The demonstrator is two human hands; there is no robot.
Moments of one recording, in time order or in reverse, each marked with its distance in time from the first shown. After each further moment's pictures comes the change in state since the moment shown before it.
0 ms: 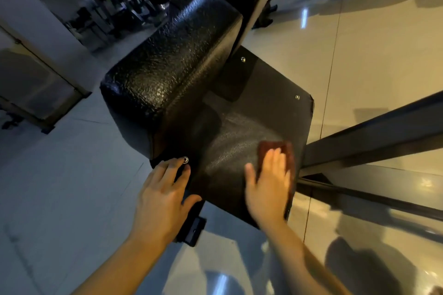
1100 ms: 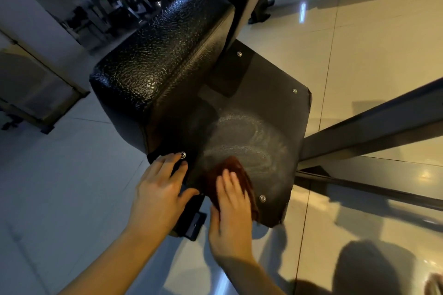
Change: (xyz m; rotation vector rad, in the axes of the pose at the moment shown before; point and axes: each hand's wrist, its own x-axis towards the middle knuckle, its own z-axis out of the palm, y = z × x) left_hand 0.004 -0.003 -0.003 0.026 -0.023 0.016; right_hand -0.097 -0.028 0.019 0.276 -0.138 -0.300
